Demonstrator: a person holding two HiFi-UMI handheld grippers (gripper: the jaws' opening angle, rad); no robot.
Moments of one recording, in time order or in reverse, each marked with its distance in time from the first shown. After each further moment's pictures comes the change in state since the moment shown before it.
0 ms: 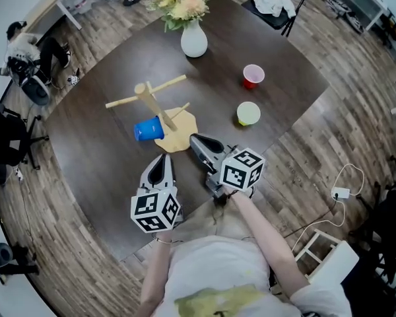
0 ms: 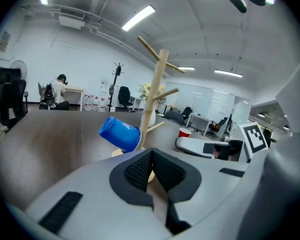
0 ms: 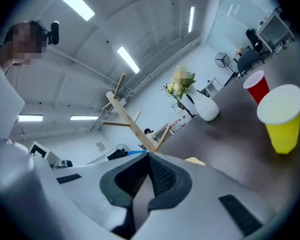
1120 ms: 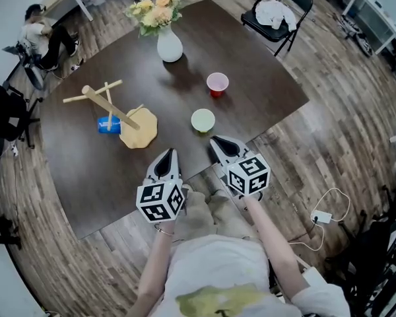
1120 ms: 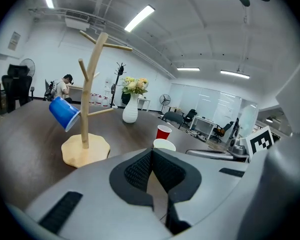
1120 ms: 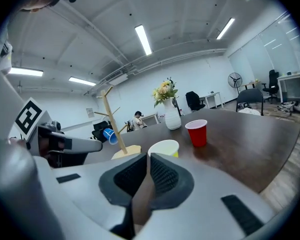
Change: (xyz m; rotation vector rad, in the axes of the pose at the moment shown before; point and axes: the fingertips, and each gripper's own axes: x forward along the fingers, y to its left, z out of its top) left arm 0.054 -0.159 -0.025 -0.062 -0.023 0.066; right arm -0.159 -0.117 0.051 -0.354 0.216 -0.170
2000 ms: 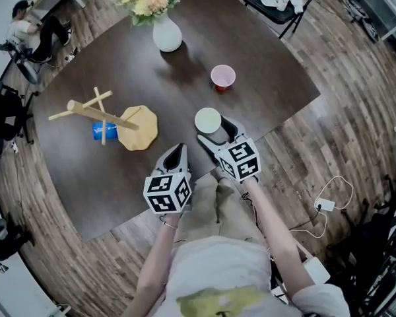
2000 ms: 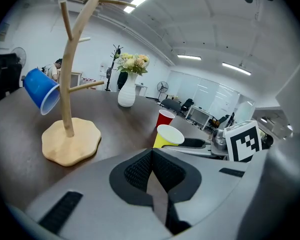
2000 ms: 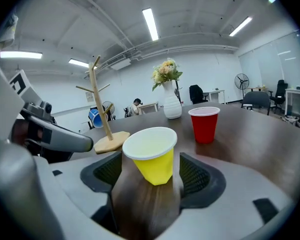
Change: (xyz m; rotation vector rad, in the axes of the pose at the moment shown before) left arm 0.059 0.011 -0.028 -0.023 0.170 -0.058; right arm 0.078 -0.033 -0.026 -0.103 0.137 -0.027
